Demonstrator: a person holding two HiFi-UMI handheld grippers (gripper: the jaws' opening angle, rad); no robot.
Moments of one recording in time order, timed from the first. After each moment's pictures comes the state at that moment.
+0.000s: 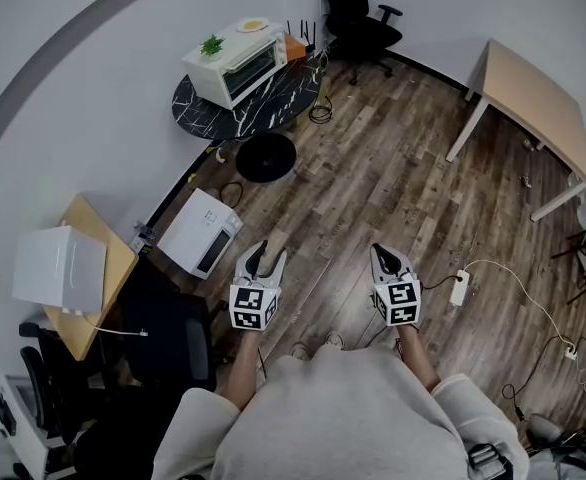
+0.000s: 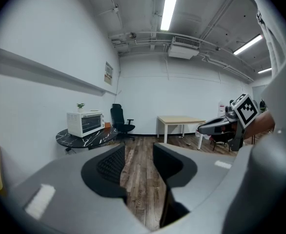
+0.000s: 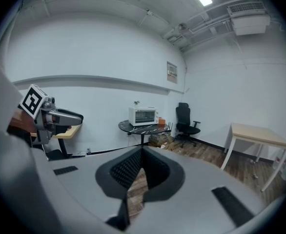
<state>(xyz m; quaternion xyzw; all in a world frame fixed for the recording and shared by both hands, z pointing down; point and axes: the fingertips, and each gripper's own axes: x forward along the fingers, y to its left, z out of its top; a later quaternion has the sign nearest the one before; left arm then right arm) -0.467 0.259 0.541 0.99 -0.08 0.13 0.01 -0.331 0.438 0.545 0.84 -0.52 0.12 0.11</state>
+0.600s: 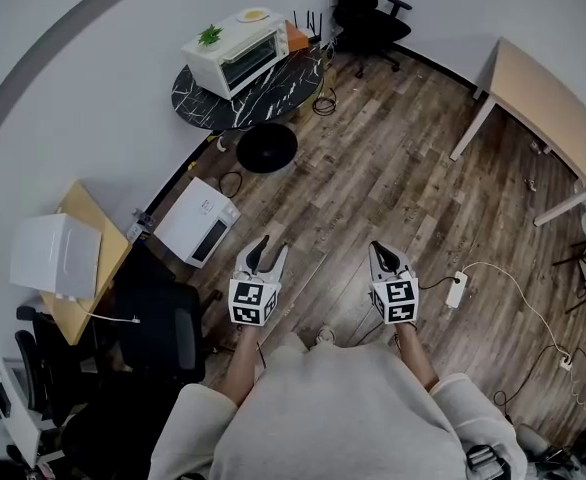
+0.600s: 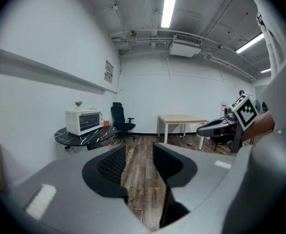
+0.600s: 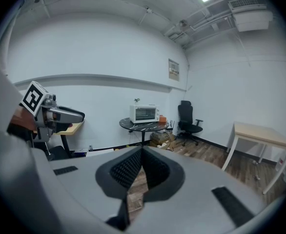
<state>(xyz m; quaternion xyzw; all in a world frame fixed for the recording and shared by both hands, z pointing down) -0.437 0.287 0.549 0.99 -0.09 0.13 0.01 -0.301 0.457 0.560 0.82 -0.54 0.13 0.12</state>
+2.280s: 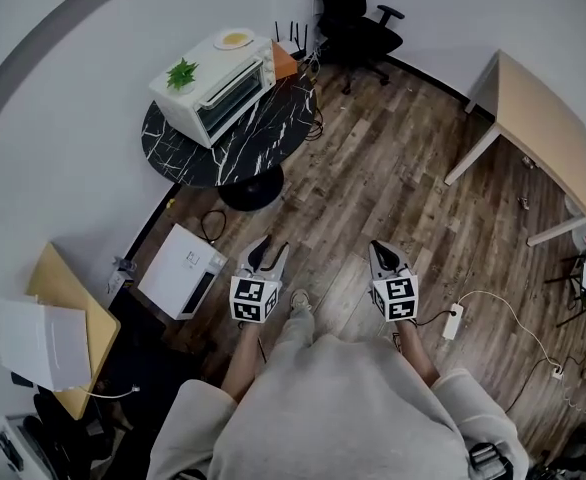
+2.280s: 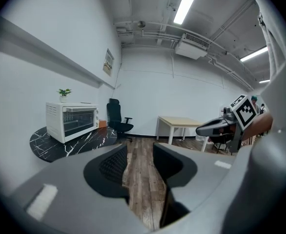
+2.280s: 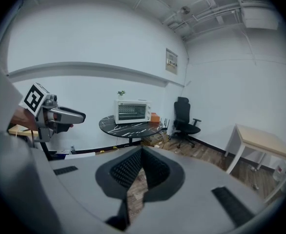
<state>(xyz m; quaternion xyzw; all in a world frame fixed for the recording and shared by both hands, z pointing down) -0.230 0.092 0.577 0.99 -0.04 0.14 0.04 -0.109 0.270 0.572 0.84 -0.50 0.15 0.15</state>
